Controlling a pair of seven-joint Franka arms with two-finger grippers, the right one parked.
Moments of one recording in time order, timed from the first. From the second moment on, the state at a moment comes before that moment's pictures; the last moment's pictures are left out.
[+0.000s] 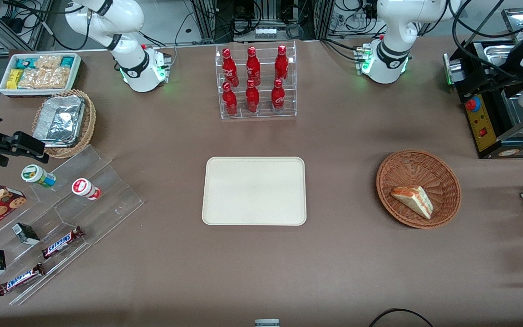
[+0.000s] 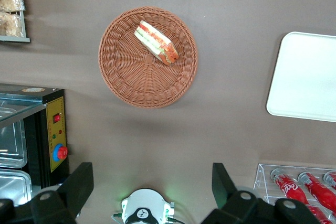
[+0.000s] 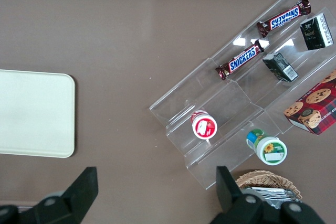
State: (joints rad) arm -0.10 -0.01 -0.02 -1.38 0.02 1.27 -0.20
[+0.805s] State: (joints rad) arm -0.07 0.20 0.02 -1.43 0.02 1.38 -0.48
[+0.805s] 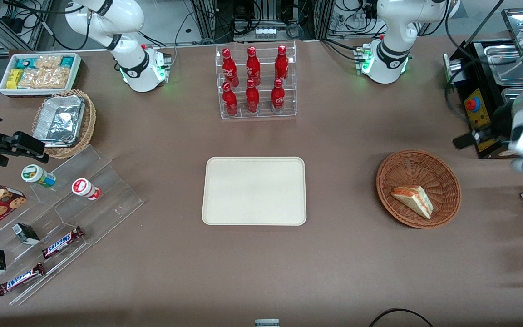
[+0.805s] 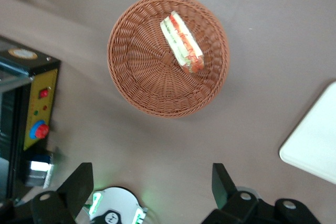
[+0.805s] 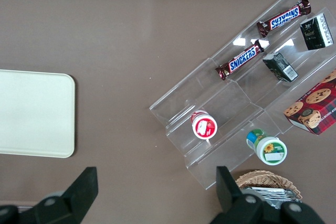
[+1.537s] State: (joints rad) arm -0.07 0.28 0.01 -1.73 0.02 1.86 -0.85
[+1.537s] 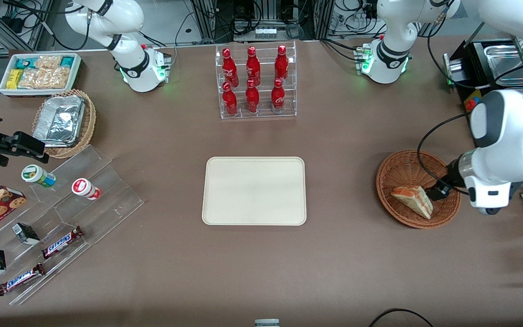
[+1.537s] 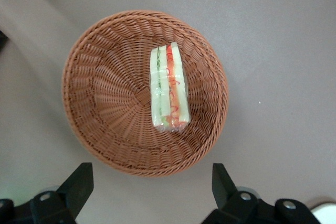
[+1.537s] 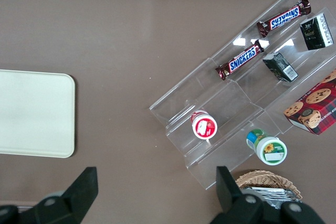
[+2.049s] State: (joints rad) arm -0.08 0.36 0.01 -1.82 0.04 2.04 -0.88
